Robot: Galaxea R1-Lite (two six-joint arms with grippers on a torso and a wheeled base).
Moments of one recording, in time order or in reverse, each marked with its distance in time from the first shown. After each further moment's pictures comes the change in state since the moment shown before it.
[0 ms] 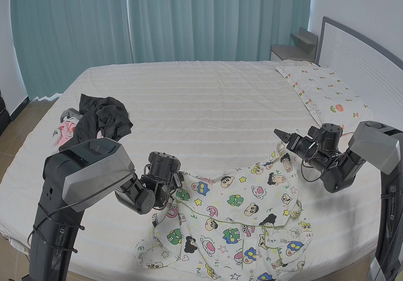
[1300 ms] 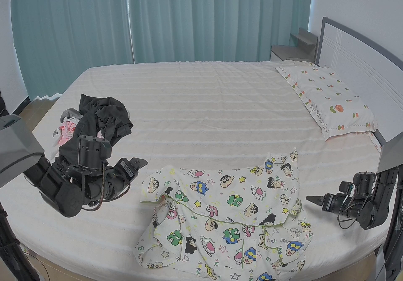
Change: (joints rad) left arm 0.142 -0.600 0.612 -0.066 -0.395 -0.330; right arm -0.284 -0.082 0.775 -0.149 0.316 -0.319
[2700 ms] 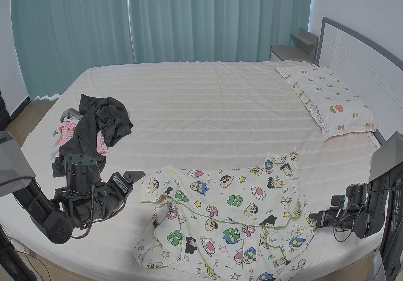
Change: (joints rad) left arm -0.043 -0.050 0.231 -0.250 -0.009 -0.090; right arm 0.029 0.057 0.071 -0.045 -0.073 -0.153
